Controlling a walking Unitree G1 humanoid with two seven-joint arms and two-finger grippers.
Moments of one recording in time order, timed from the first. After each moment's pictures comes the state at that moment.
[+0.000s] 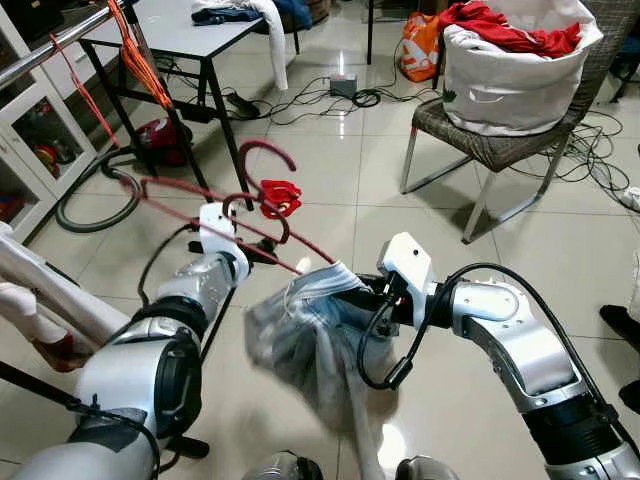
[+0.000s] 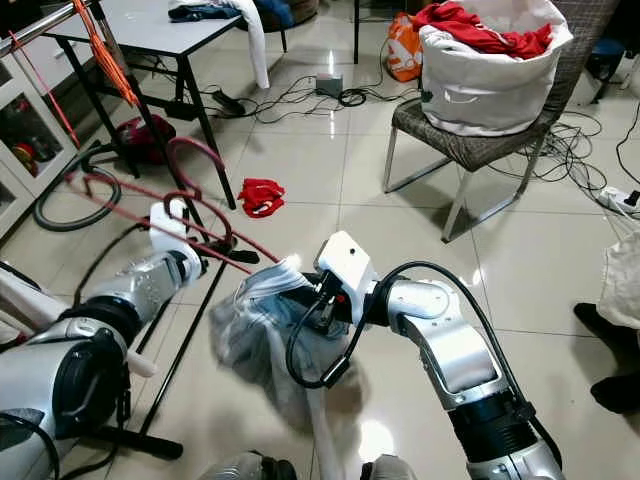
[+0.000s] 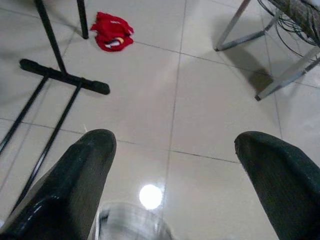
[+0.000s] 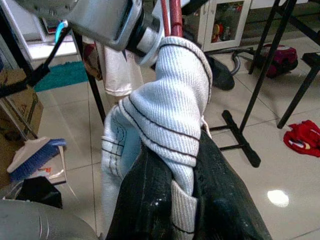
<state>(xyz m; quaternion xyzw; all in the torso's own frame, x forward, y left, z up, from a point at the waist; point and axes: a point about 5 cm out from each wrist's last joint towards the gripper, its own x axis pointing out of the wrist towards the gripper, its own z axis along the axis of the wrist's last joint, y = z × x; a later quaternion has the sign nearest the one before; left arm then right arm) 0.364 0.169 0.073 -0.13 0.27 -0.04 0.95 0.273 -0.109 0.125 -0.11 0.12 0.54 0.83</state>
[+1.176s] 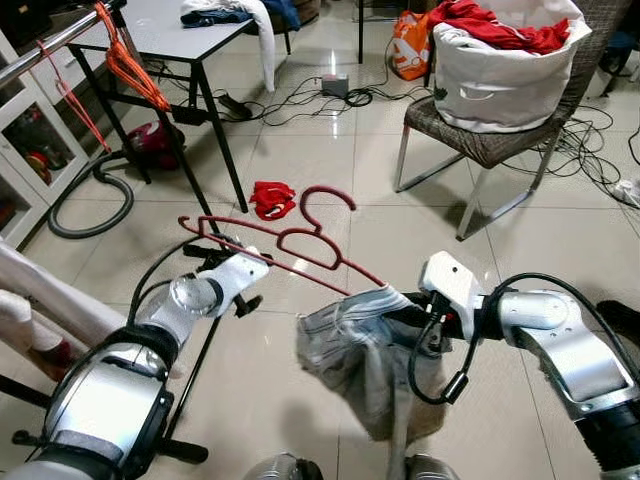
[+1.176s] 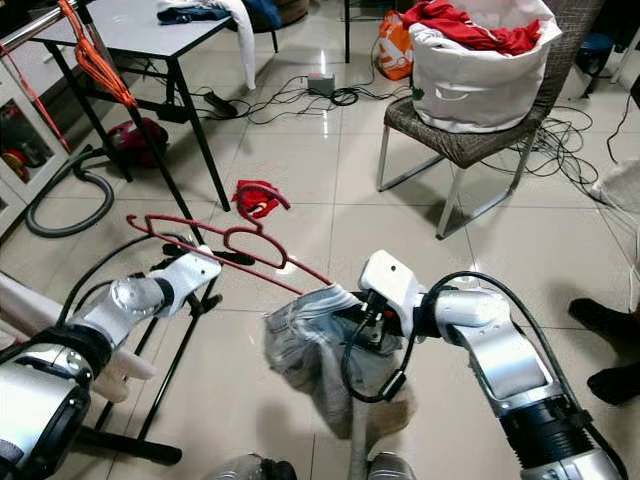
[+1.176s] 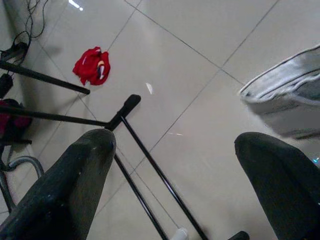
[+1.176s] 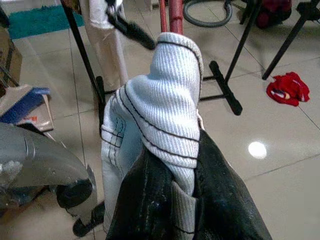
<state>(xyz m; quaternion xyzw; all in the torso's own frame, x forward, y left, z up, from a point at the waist) 0.333 0.185 0.042 0.36 0.26 -0.28 0.85 0.269 -0.162 0.110 -0.17 0.19 0.52 0.82</state>
